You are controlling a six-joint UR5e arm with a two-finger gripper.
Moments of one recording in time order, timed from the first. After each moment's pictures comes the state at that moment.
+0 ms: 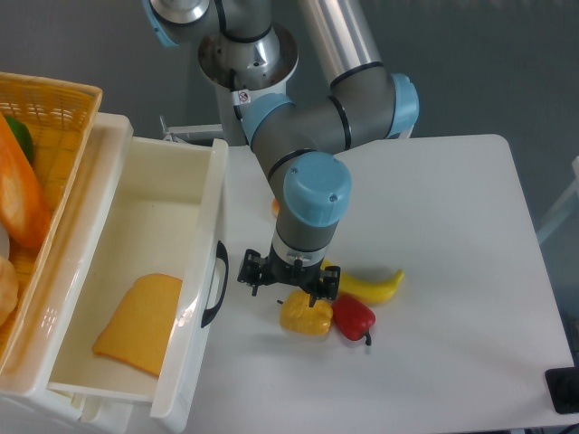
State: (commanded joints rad) arm 2.40 -2.01 -1.53 -1.14 1.40 0.53
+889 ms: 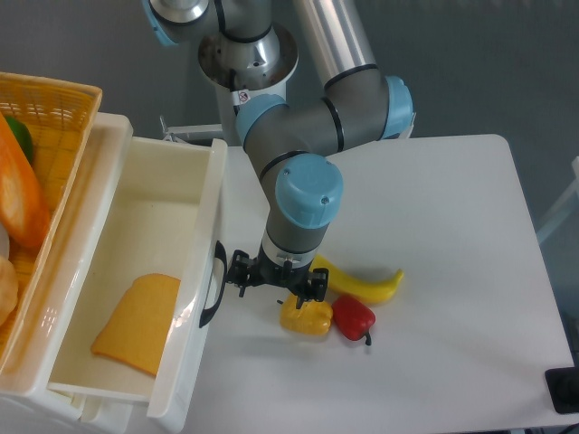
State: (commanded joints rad) arm 2.39 -2.00 -1.53 -1.15 1.37 0.52
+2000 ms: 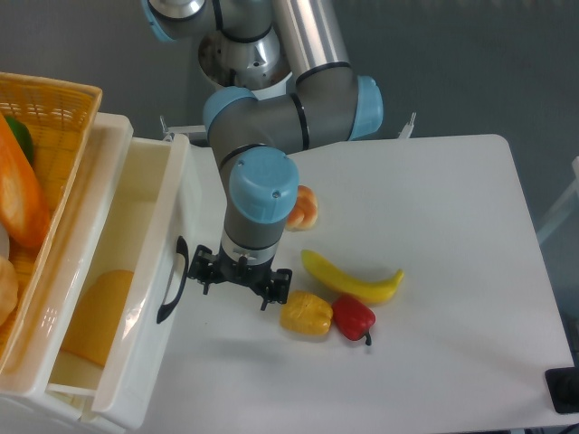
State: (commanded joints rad) arm 2.29 -1.98 -1.53 -1.14 1.36 0.51
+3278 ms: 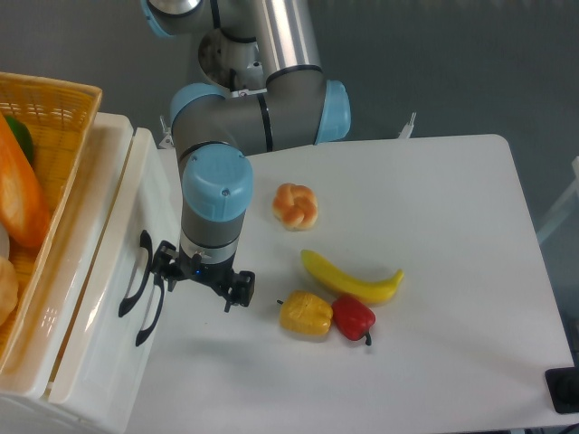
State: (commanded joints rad) arm 2.24 -1.97 -1.53 -1.14 1.34 0.52
